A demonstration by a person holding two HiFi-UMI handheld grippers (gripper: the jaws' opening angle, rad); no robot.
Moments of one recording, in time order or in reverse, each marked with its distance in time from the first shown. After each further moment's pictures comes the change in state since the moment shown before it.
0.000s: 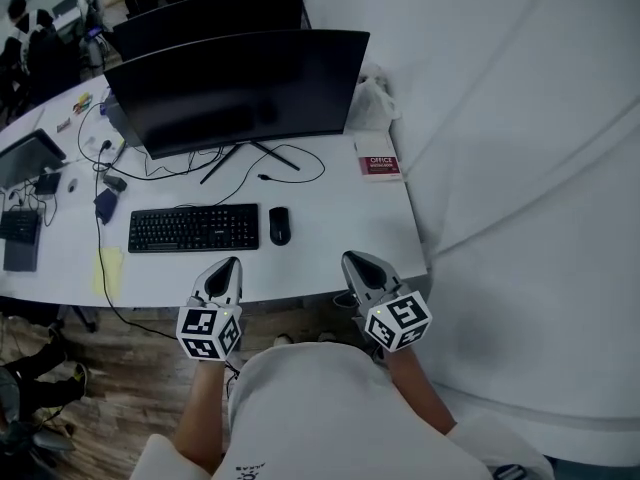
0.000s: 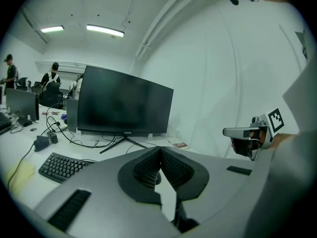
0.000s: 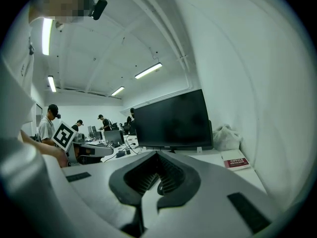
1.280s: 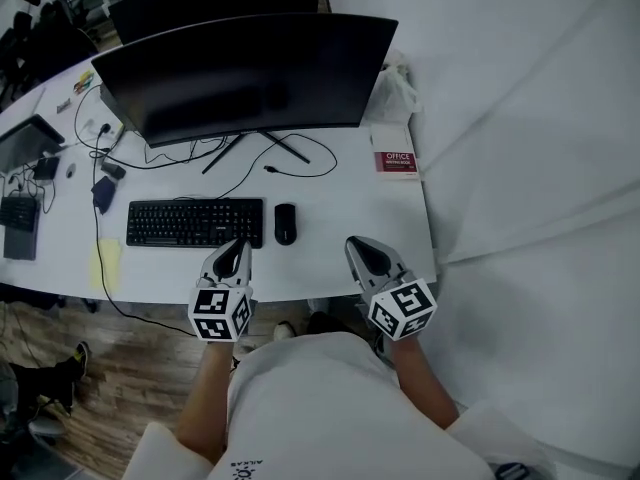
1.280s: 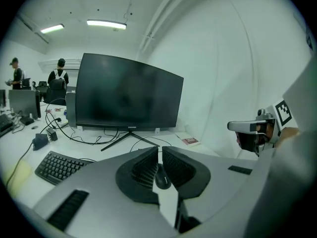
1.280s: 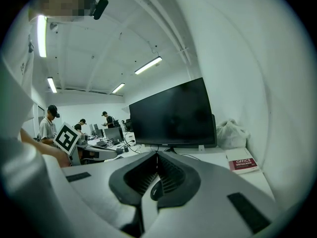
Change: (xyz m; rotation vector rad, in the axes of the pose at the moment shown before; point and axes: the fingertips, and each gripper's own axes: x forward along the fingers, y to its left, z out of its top) left arm 0.066 0.024 -0.006 -0.015 0.082 0.075; right arm 0.057 -0.036 0.000 0.011 0.058 0.041
